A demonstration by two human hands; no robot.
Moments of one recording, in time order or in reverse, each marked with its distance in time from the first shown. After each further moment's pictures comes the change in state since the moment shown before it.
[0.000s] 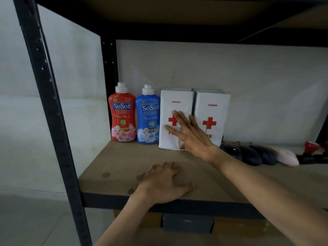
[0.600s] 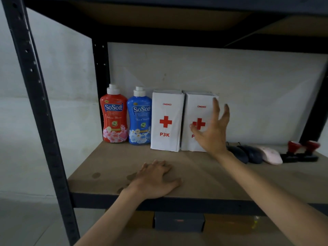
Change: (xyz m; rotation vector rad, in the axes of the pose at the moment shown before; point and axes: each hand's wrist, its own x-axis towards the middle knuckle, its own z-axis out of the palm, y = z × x) left_hand 0.002 0.006 -0.004 -0.033 -0.005 -0.025; right_hand -0.051 0.030 -0.035 0.686 0.597 0.696
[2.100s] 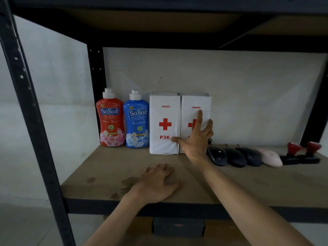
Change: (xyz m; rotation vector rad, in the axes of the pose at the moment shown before) left_hand 0.021 0.006 0.017 0.023 0.028 0.015; right_hand -0.012 -0.006 0.054 -0.038 -0.111 0.304
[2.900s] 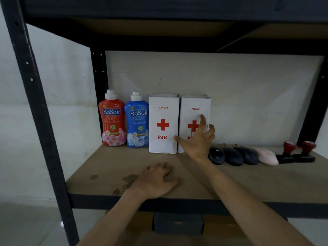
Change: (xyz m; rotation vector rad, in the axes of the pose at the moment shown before) left_hand -0.004 0.003 -0.002 -0.011 0.009 -0.007; right_hand -0.008 0.003 -0.018 0.057 -0.021 0.040
